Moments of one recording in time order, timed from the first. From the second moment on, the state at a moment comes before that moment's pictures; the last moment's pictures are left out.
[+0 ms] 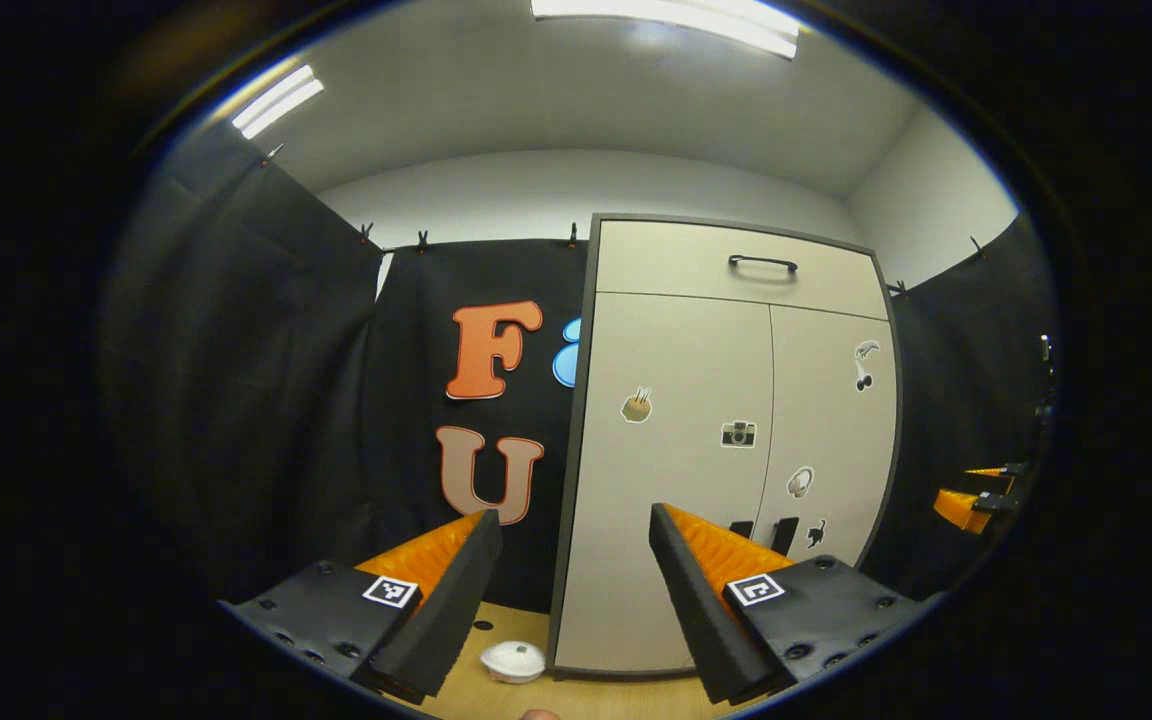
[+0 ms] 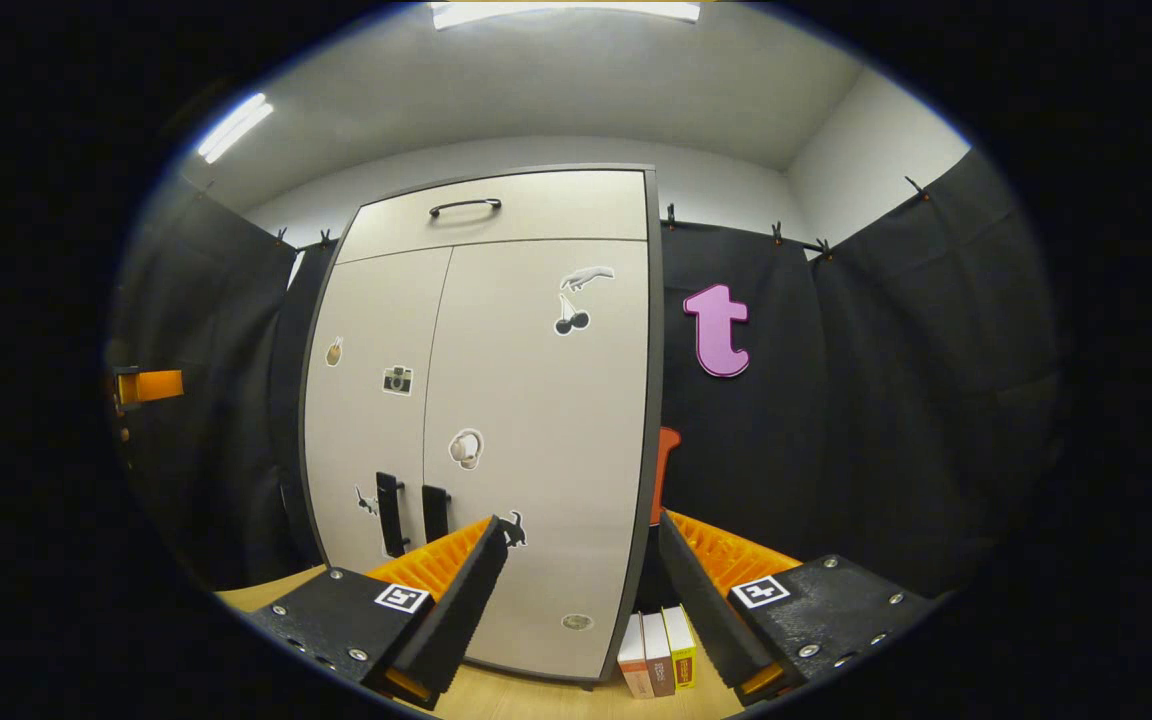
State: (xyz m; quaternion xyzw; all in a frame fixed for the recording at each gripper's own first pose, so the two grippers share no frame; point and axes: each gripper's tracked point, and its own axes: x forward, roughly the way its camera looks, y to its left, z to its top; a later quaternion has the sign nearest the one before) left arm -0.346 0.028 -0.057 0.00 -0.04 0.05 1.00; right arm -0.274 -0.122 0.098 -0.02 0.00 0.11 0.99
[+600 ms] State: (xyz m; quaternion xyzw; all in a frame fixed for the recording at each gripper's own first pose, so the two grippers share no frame) left arm -0.343 0.048 -0.064 -0.01 -0.03 0.02 1.00; right arm -0.296 -0.098 0.104 -0.03 0.00 0.08 1.00
